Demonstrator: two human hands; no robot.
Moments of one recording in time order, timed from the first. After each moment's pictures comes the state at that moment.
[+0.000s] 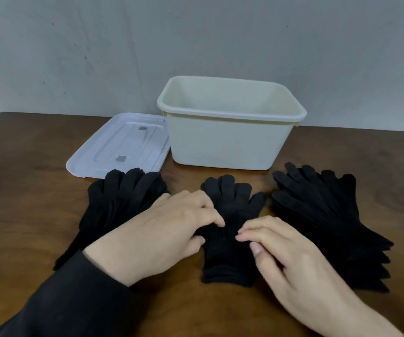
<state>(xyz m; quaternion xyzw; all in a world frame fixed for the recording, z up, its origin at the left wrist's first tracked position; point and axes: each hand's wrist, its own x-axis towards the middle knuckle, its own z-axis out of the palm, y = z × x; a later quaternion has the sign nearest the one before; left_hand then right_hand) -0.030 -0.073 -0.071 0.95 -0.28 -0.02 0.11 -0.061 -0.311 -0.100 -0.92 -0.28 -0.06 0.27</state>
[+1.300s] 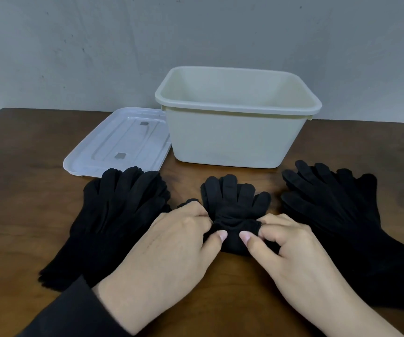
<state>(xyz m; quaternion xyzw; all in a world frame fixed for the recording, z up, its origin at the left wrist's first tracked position) -0.044 -0.100 -0.084 0.97 -0.13 0.05 0.21 -0.034 -0.296 -0.108 -0.91 -0.15 -0.03 0.38</state>
